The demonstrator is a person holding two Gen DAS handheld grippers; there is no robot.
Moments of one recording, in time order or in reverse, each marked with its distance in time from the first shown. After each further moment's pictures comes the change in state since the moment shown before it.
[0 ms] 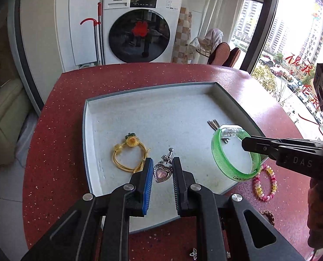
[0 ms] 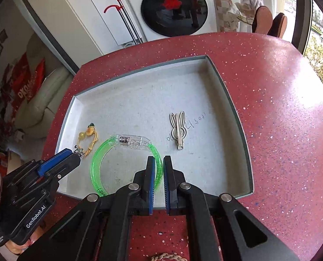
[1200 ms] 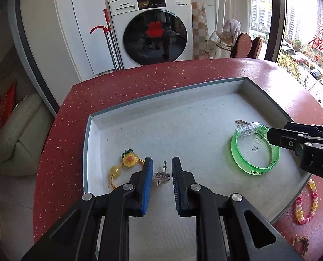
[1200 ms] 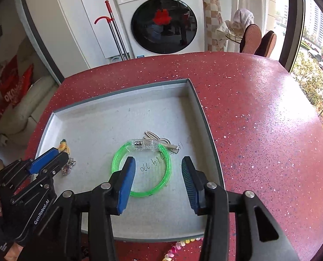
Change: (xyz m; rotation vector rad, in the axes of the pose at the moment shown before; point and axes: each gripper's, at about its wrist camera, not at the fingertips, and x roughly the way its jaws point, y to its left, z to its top) left arm 0.045 -0.013 0.016 0.066 -0.033 0.222; right arm -0.002 -0.007 0.018 -0.037 -0.130 -0.124
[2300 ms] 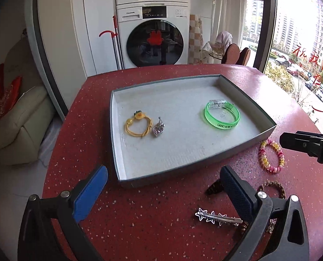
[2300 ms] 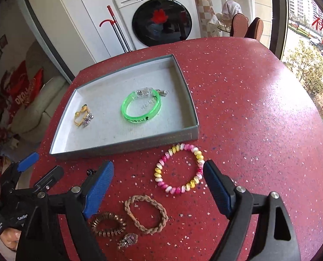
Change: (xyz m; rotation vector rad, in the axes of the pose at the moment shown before) left arm -0.090 0.009 -0.074 -0.061 -0.032 -0.055; right arm -0.073 -0.027 -0.093 0.054 0.012 0.056
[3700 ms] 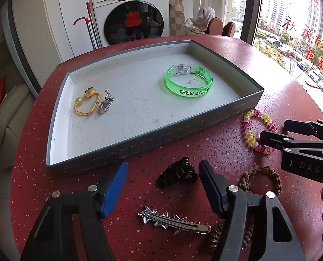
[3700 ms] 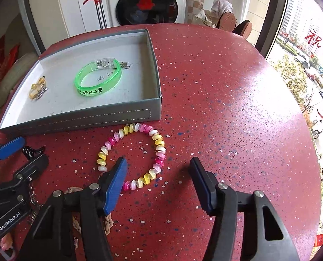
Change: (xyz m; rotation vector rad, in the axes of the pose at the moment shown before) left arm 0.040 -0.061 -0.020 0.099 0.105 -0.048; right arm 0.044 -0.018 -0.012 -0.102 0.054 -0.228
